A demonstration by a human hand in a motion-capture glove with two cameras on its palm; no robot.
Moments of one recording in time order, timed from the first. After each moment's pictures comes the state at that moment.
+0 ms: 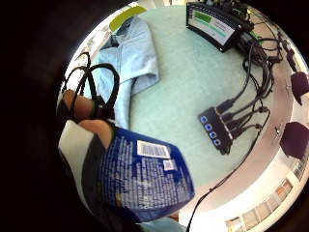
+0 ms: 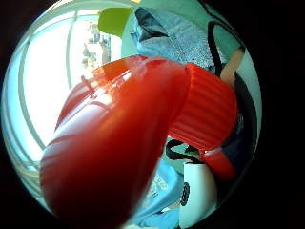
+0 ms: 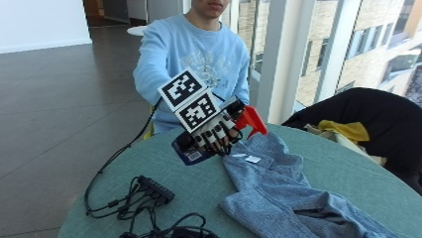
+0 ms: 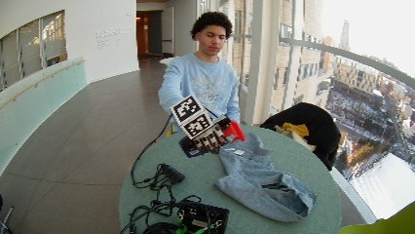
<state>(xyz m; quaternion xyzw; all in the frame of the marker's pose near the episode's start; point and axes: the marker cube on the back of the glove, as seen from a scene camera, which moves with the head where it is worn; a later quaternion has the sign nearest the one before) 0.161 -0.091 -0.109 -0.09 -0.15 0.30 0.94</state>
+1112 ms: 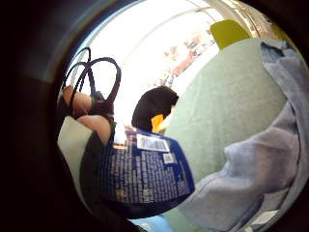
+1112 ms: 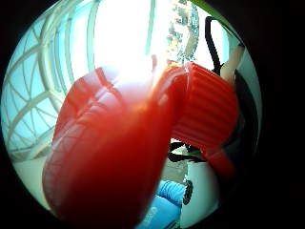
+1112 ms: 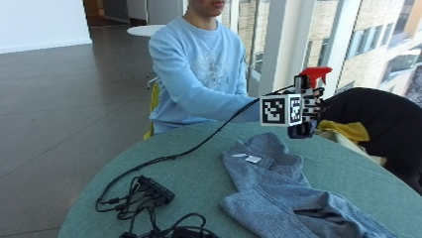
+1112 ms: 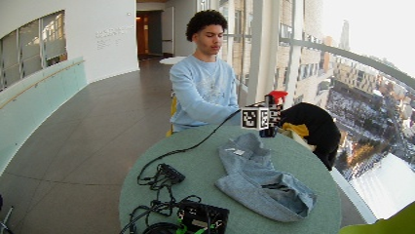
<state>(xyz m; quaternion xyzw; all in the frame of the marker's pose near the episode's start) -0.092 -0.233 0.009 0.10 -0.48 -0.01 0.87</state>
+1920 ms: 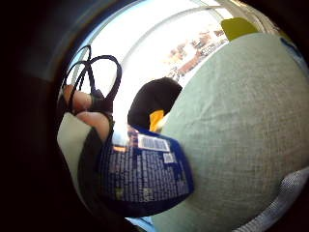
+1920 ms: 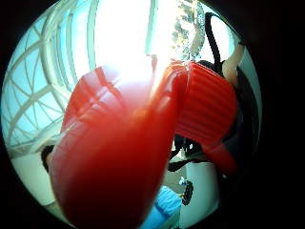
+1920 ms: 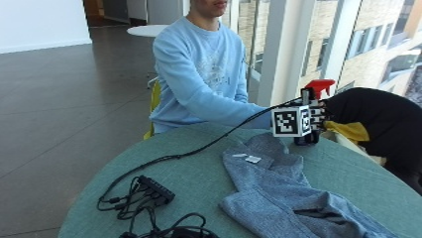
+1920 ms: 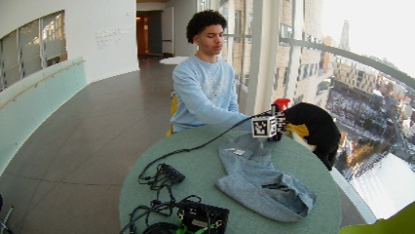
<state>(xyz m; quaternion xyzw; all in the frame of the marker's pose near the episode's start) -0.134 -0.244 0.077 0.09 -0.48 -0.04 0.87</state>
